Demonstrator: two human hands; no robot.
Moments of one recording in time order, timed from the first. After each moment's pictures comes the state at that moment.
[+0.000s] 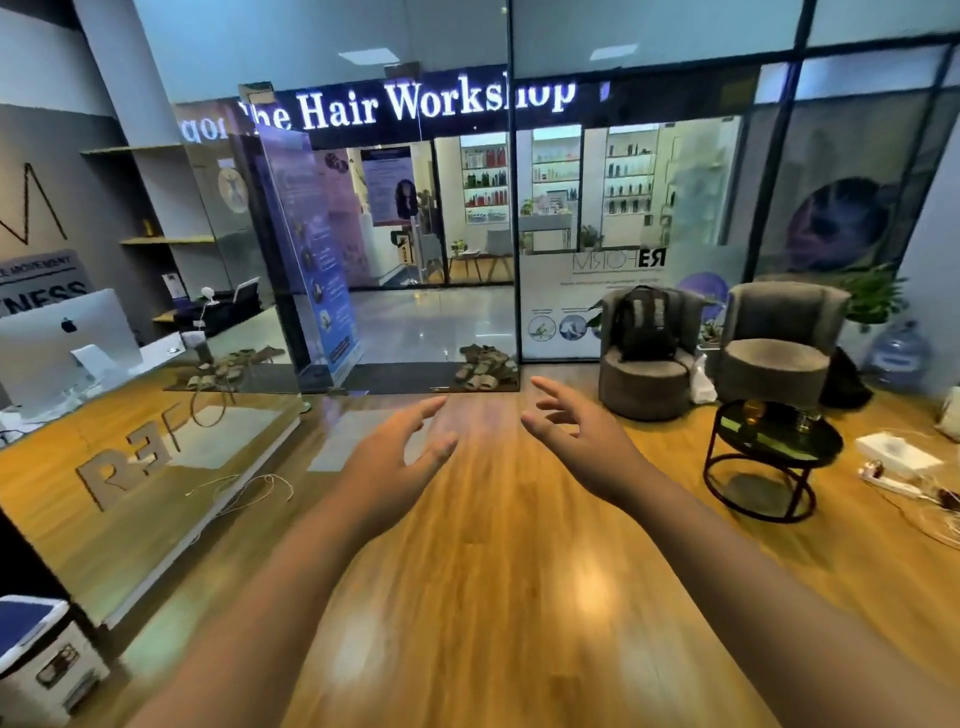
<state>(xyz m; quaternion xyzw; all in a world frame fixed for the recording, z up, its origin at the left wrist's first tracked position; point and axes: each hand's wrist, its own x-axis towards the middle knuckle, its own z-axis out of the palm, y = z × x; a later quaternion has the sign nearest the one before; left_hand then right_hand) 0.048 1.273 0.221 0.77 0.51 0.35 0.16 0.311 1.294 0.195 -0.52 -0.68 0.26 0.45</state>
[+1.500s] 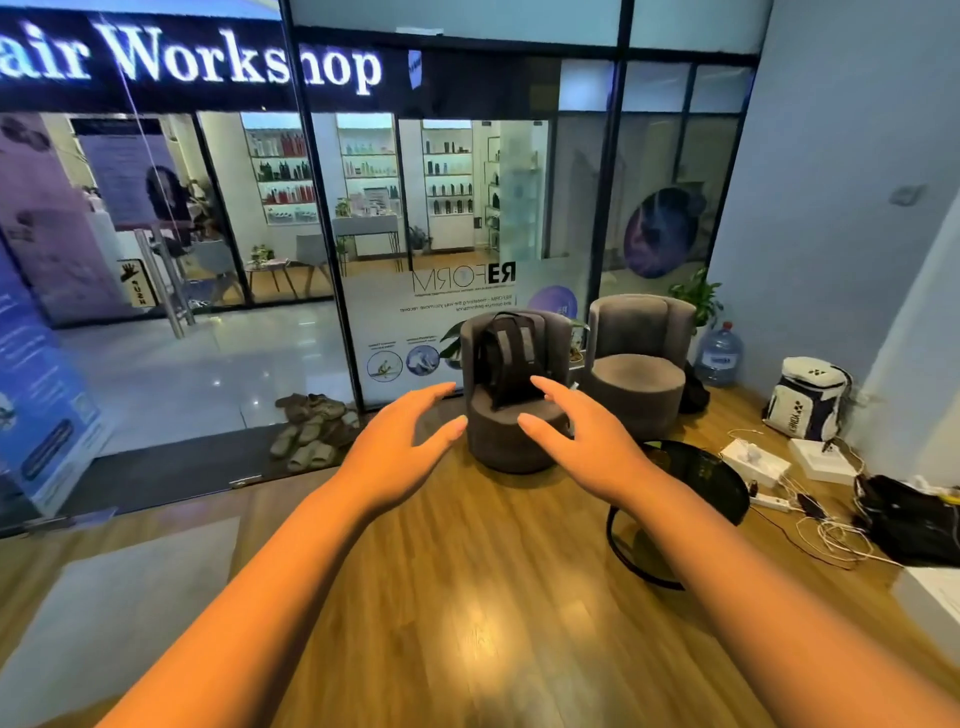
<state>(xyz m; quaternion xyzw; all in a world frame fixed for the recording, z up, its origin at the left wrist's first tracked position) 0.360 2.065 0.219 0.87 0.33 0.30 0.22 0.603 1.967 0.193 -0.70 -0.59 0.09 0.40</state>
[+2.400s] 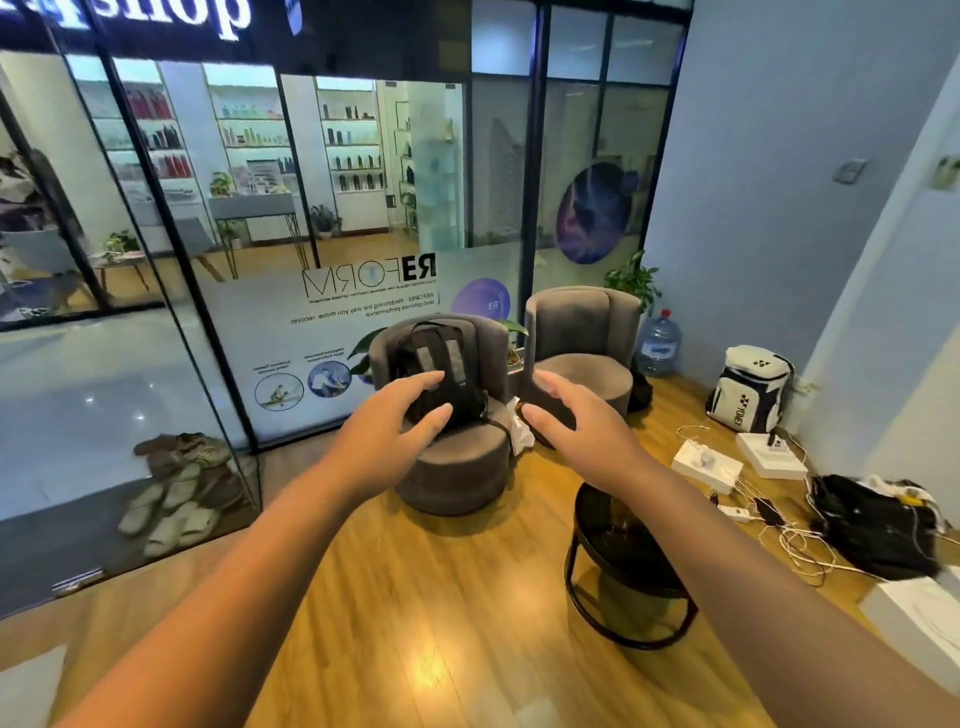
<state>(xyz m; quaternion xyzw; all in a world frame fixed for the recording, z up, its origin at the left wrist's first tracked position) 0.693 2.428 0.187 0.89 0.25 0.27 0.26 0.922 2.274 0.157 -0.77 -0.48 0.09 0.41</state>
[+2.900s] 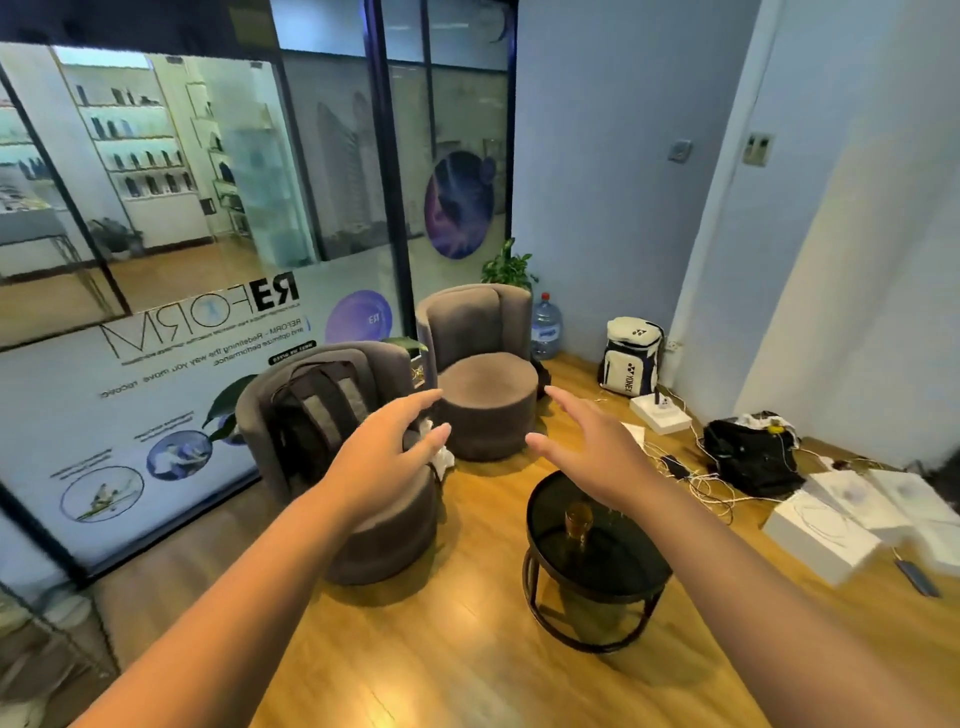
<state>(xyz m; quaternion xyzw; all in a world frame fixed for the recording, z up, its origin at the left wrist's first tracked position) 0.873 2.638 0.177 0.93 0.10 0.20 0.31 1.036 2.404 0.145 -0.87 -0.32 0.02 0.38</state>
